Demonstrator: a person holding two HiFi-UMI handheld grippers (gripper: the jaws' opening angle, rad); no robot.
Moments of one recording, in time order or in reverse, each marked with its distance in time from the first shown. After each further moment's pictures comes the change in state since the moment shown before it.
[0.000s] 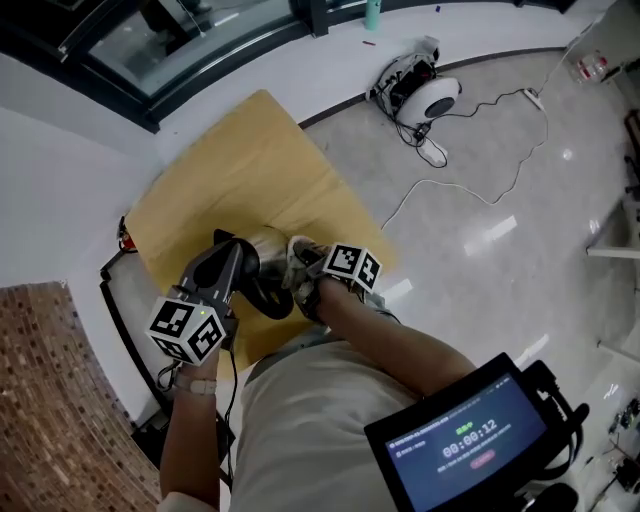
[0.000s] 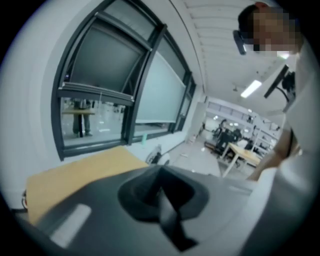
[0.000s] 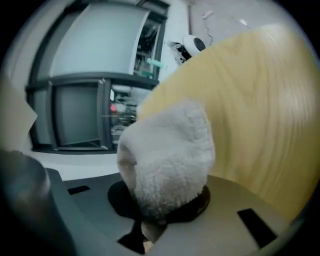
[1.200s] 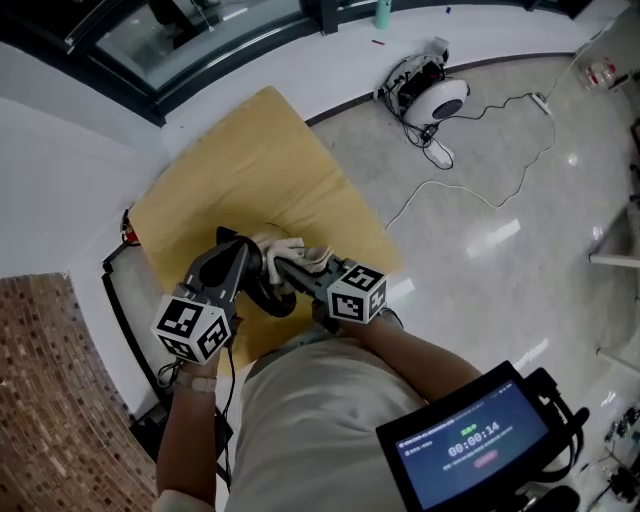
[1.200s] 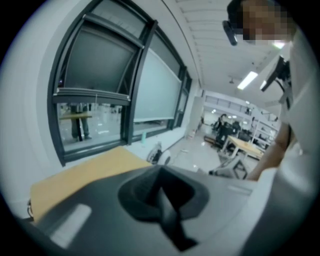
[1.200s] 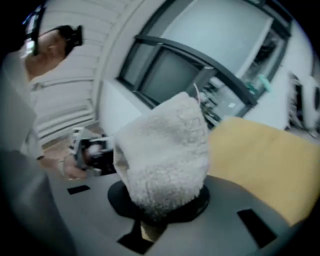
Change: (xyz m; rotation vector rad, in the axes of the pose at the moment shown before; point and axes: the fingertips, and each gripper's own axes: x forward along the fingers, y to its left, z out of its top) left arm 0.000 -0.001 -0.007 0.067 0.036 -0.004; right arm -0.040 0.103 -0.048 -0.871 0.109 0.481
